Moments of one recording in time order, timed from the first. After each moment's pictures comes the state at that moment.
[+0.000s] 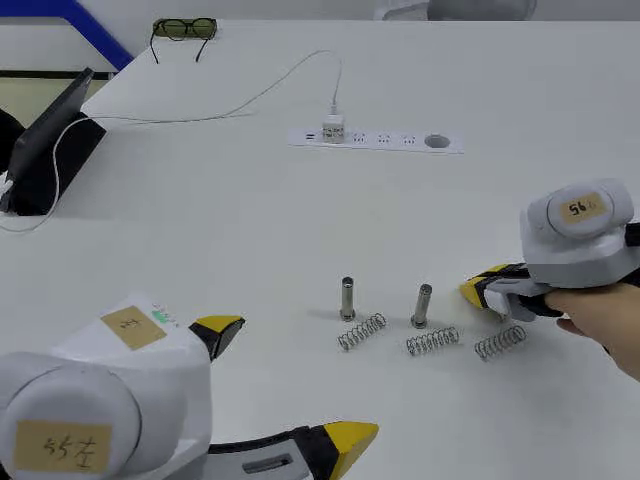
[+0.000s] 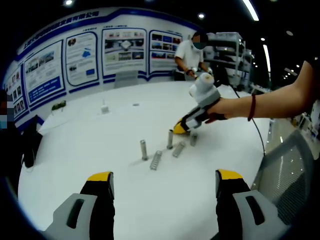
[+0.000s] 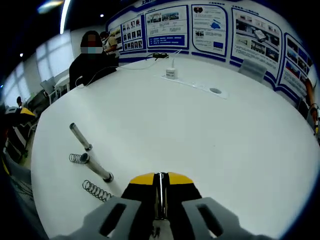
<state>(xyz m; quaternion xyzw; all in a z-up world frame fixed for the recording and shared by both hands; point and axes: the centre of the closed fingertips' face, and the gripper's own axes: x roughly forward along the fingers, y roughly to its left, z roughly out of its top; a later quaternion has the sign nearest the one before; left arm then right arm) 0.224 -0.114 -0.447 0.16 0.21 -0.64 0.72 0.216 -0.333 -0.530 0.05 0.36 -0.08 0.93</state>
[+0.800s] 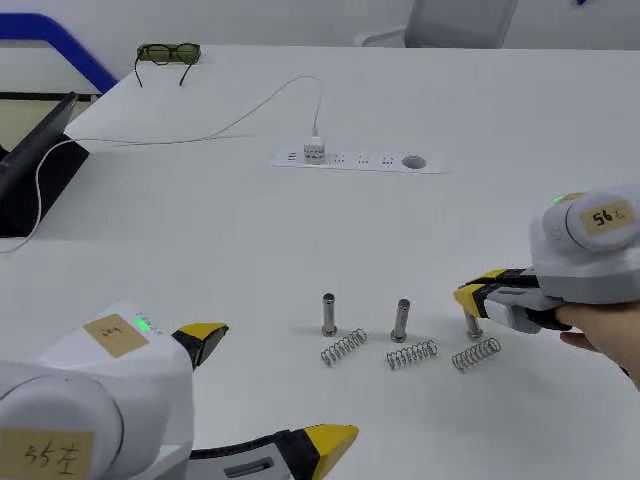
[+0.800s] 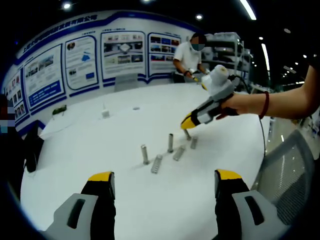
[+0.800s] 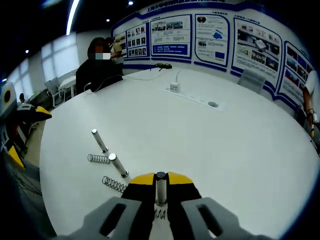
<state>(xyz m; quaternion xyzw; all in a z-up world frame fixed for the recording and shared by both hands) 0.224 -0.116 -0.439 0.17 0.19 -0.64 0.72 0.192 -0.319 -0.493 0.02 0.33 -0.07 0.94</state>
